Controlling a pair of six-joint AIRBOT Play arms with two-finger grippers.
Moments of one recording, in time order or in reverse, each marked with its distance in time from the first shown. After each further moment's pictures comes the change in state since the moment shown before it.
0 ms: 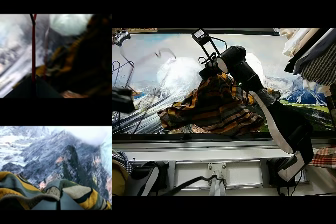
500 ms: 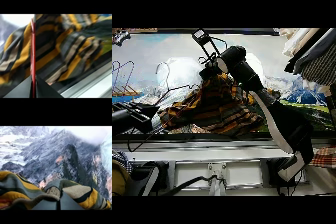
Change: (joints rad) left arm -0.028 0.064 -0.129 -0.294 -0.016 0.092; right arm 0.000 0.001 0.000 0.000 0.007 0.000
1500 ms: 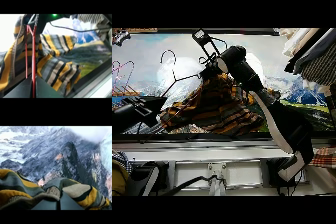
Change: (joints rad) left arm 0.000 0.014 -0.123 -0.227 0.215 0.041; right arm 0.000 0.000 0.000 -0.003 0.015 -0.004
